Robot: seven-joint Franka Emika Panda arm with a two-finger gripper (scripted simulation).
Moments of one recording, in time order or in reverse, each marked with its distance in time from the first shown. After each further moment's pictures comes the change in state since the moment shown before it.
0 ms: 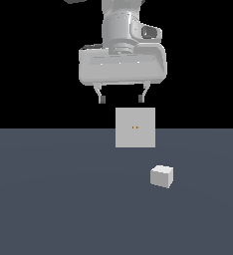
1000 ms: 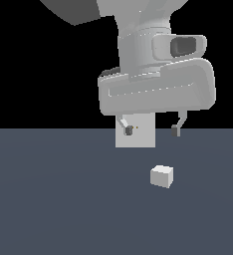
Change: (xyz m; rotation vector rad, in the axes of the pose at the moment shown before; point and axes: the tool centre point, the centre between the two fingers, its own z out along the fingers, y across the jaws) arm -0.054 0.061 0.069 -0.082 0.182 0.353
